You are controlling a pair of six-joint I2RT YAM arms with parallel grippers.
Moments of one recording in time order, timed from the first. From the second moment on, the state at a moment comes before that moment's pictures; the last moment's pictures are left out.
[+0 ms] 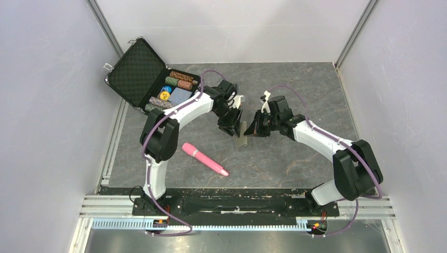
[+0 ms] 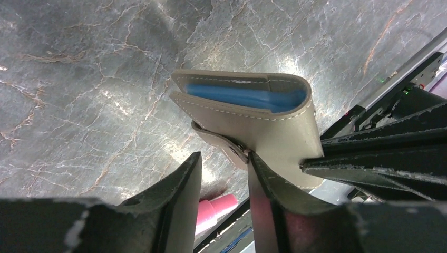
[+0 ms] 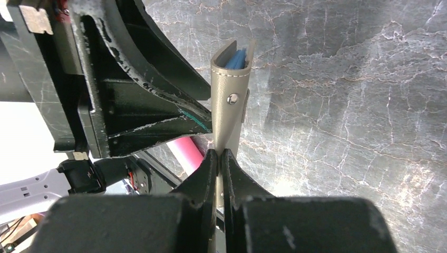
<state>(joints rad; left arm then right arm) -0.62 2.04 1.64 -0.87 0.47 -0.23 0.46 1.47 0.90 -0.23 -0.43 0.66</state>
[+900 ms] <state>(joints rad) -0.43 1.95 1.42 -0.73 0.61 -0.24 0.44 1.42 0.84 -0.14 -0.44 0.69</state>
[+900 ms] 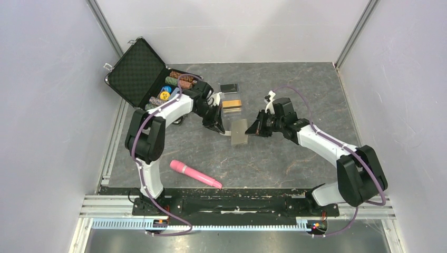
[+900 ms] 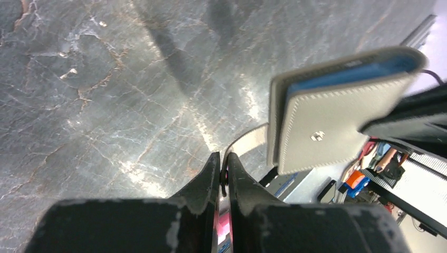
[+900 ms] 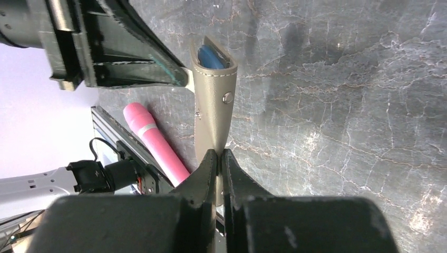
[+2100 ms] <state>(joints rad) -0.50 1.73 1.83 -1.07 1.13 0.14 0.31 1.41 1.09 0.29 -0.96 0.57</state>
